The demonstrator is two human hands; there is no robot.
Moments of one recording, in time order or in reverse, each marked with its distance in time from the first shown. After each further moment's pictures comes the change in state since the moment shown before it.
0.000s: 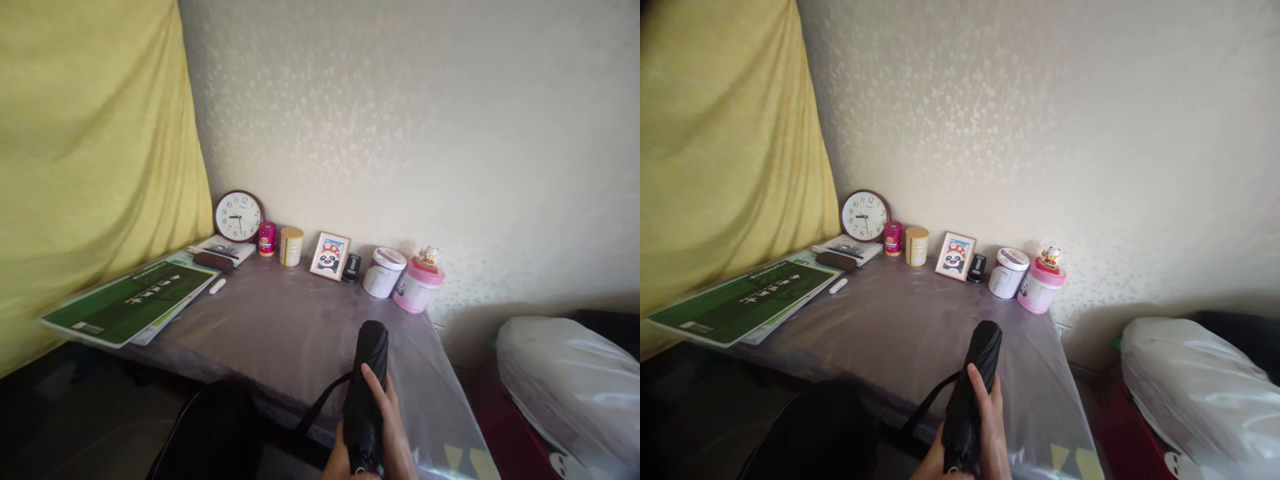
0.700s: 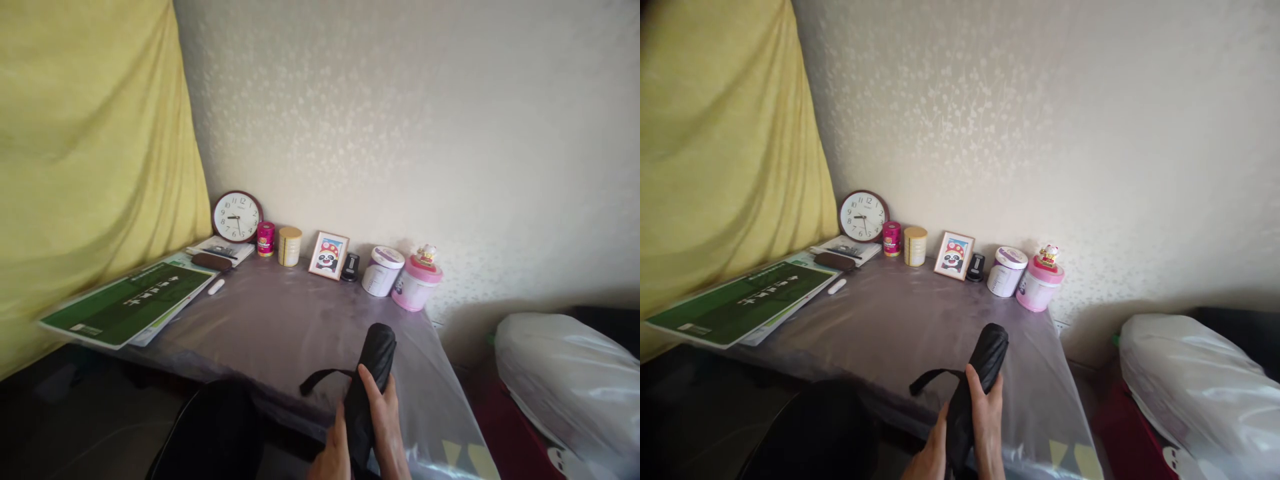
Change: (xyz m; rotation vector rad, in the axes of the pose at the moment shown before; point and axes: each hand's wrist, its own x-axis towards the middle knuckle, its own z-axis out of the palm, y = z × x) left_hand -0.012 0.010 -0.011 0.289 0.181 -0.024; right_hand 0.019 0.022 -0.005 -0.199 0.107 -0.073
